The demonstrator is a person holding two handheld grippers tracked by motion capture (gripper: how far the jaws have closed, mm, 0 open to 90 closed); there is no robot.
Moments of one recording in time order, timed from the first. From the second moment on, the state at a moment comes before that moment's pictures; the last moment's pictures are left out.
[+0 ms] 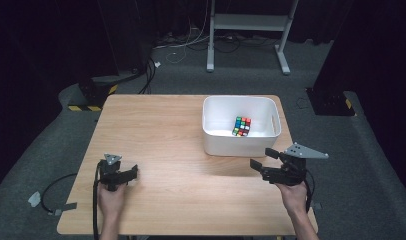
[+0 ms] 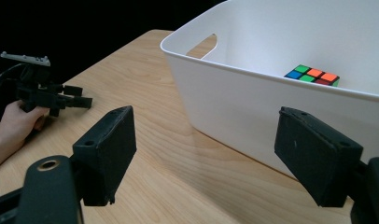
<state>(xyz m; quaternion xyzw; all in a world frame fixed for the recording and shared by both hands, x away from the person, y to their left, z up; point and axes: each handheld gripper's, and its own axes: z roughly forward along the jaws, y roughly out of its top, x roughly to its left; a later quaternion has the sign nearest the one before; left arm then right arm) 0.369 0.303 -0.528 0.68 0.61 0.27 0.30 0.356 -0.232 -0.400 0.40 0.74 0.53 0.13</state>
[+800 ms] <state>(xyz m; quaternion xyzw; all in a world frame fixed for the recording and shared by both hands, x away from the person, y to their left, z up) 0.369 0.303 -0.528 0.68 0.61 0.27 0.30 0.353 -0.229 -0.415 0.41 0.74 0.51 0.15</state>
